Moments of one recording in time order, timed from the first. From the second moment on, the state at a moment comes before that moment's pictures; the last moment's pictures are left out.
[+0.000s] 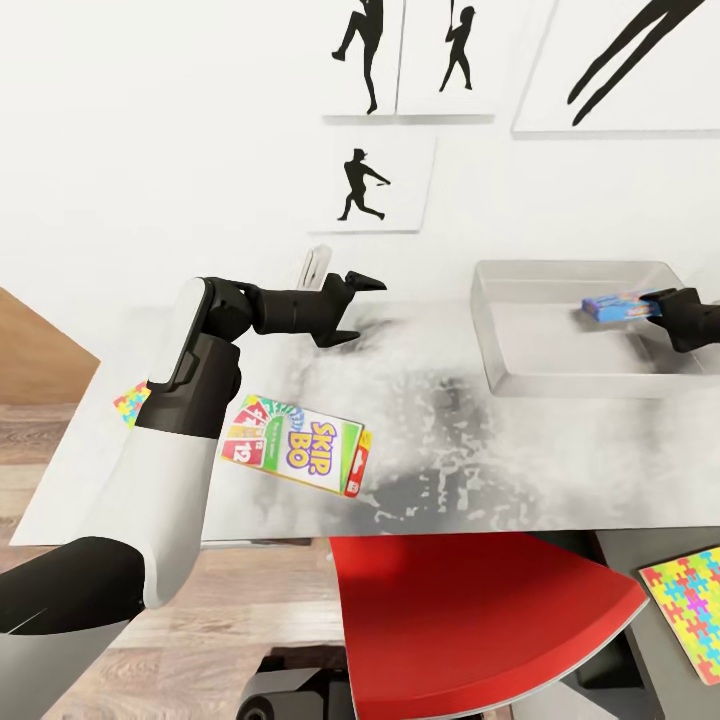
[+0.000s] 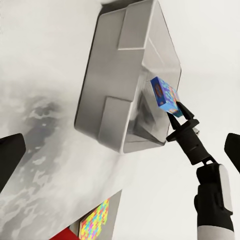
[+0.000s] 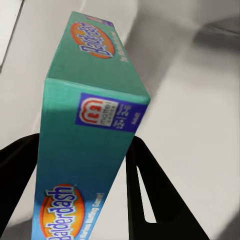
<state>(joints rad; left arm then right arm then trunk) -1.22 -0.13 -0.14 -1.26 1.89 0.88 0.91 -1.53 -0.51 -0.43 -0.39 -0.77 0.65 -0.18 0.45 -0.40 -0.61</state>
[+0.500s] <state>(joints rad) -1.22 -0.13 -0.14 -1.26 1.89 0.88 0.91 -1.53 -0.52 -0.43 -0.40 -0.77 0.65 -0.18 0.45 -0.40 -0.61</state>
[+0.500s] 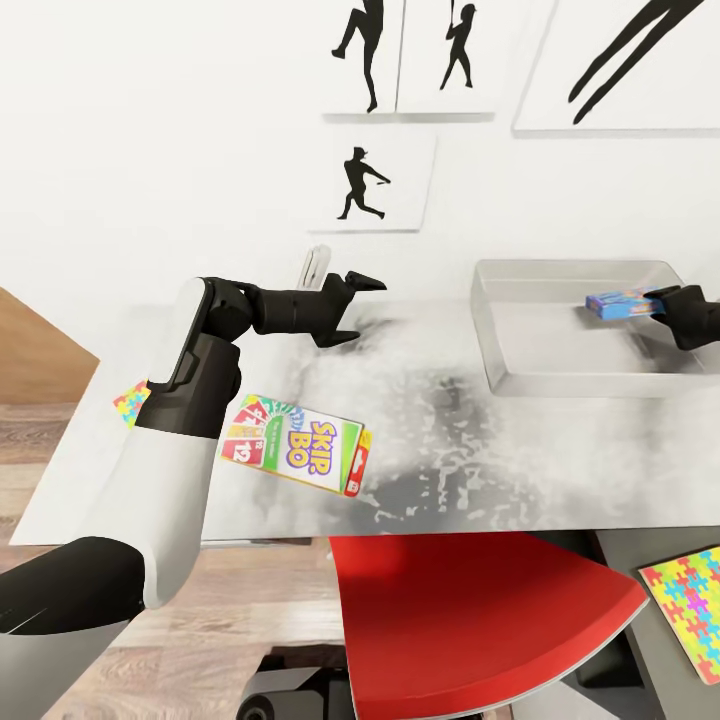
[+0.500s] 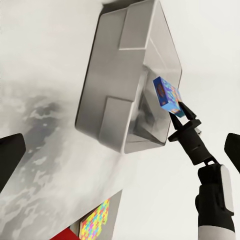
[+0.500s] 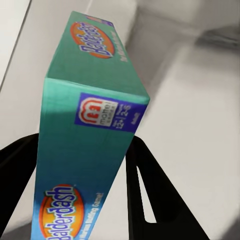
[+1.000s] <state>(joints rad) -1.22 -0.13 -0.14 -1.26 1.89 0.88 0.91 -1.53 -0.52 -0.43 -0.40 -0.77 0.65 -0.18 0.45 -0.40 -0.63</state>
